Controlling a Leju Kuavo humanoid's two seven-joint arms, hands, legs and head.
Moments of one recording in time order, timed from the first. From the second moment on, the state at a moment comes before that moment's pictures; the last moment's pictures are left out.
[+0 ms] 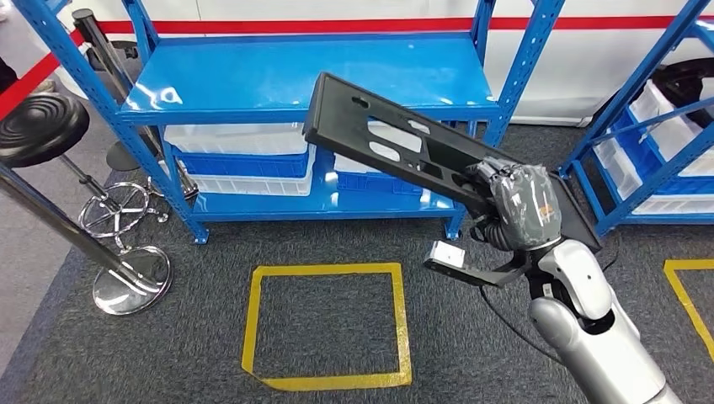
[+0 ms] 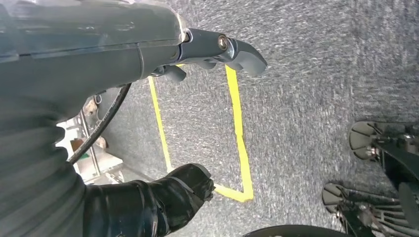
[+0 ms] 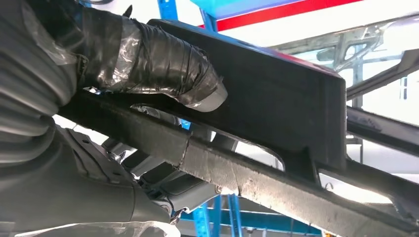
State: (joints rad) left arm 0.00 0.02 -0.45 -0.08 0.23 0.02 0.01; right arm -0.39 -0.43 0.60 -1.71 0.98 -0.29 -0.15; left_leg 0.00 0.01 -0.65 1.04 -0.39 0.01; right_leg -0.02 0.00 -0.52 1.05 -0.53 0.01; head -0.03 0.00
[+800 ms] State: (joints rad) left arm -0.01 0.05 -0.50 -0.02 0.28 -0.01 -0.02; right arm -0.45 -0.38 0.62 -1.66 0.98 -0.23 -0.10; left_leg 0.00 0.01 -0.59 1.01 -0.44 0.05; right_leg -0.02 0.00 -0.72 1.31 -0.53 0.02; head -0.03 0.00
